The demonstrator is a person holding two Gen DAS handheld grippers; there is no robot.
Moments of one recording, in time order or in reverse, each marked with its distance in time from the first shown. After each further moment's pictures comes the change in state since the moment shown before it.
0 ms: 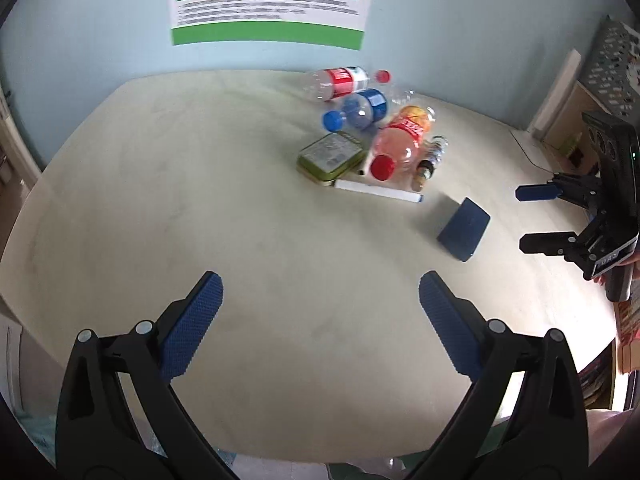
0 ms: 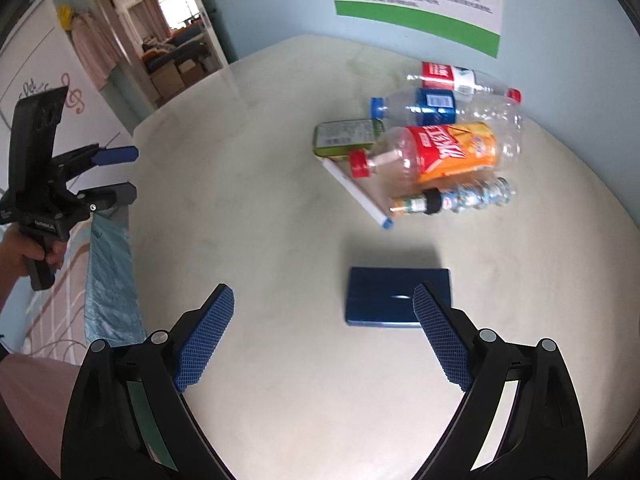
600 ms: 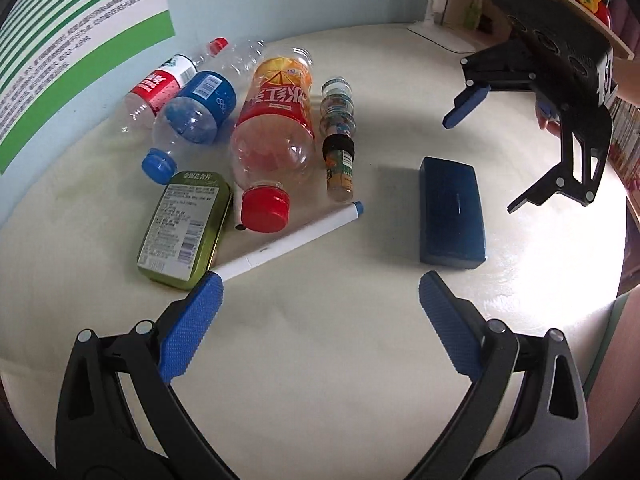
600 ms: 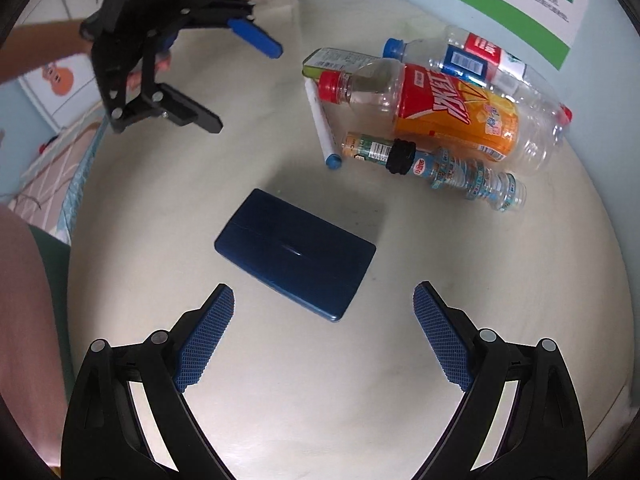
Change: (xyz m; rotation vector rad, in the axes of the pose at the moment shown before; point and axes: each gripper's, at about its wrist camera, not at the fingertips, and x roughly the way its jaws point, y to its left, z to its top) left arm 0.141 -0.062 0.064 0.555 0.143 -0.245; right arm 0.052 -0.066 -0.015 -0.417 0.154 0.052
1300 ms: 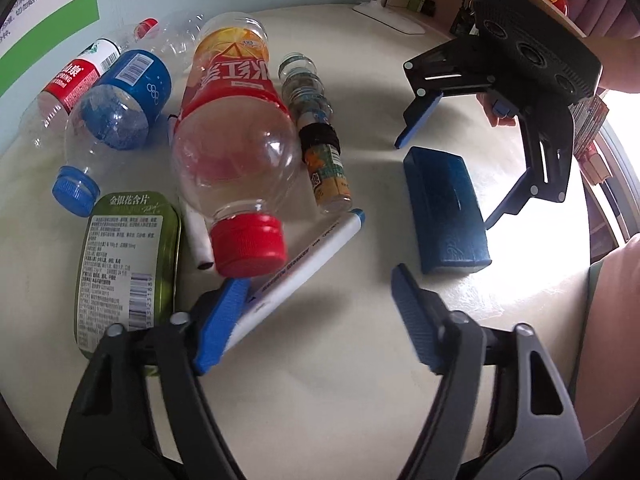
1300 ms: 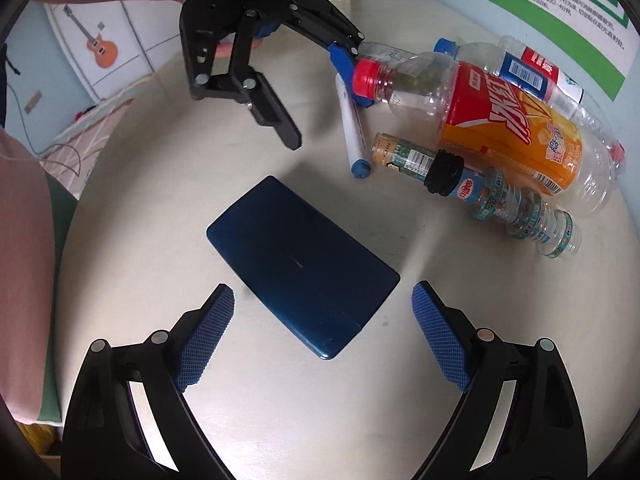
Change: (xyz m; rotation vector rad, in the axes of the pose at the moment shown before) left arm 0.044 0.027 0.015 0.097 0.045 -0.277; right arm 0.038 -0.004 0.005 -0.134 -0.035 0.123
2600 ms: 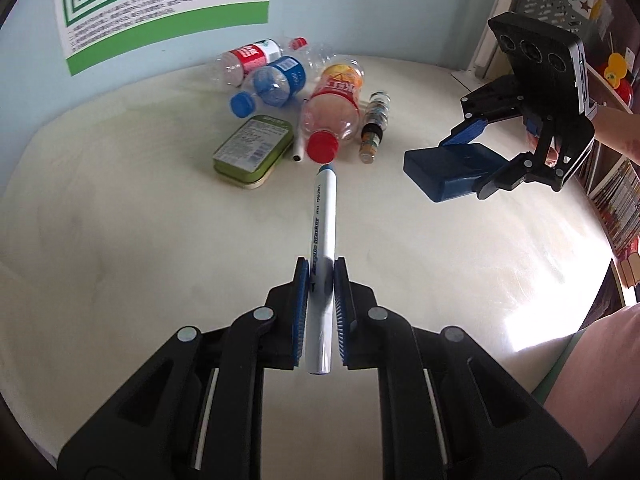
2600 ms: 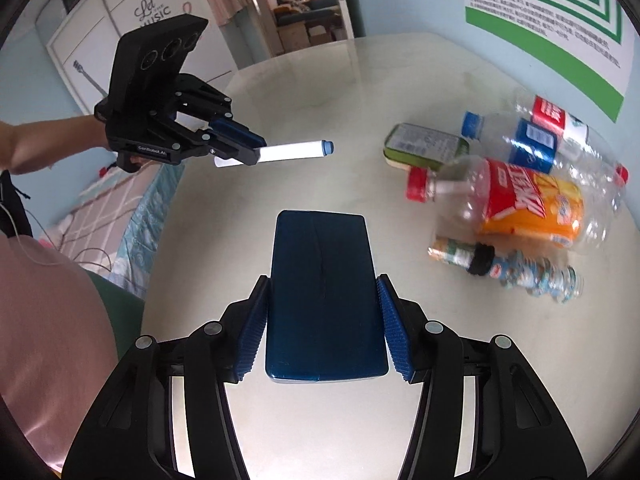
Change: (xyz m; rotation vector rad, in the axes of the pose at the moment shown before) left arm -0.109 -0.081 -0.097 -0.399 -0.175 0.362; right arm -0.042 0.023 0.055 0.101 -0.150 0.125
